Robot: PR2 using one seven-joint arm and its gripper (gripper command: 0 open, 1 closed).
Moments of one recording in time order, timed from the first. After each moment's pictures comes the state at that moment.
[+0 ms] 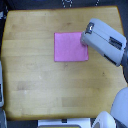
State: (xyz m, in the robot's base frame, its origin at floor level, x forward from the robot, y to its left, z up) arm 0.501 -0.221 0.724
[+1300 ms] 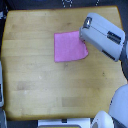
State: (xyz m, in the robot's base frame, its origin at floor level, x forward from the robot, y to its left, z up) arm 0.510 -0.201 0.754
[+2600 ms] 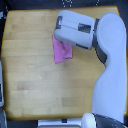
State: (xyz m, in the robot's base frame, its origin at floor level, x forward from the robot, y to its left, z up) arm 0.515 0.004 0.779
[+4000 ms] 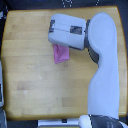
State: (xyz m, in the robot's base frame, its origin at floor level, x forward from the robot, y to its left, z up) arm 0.507 0.056 0.761
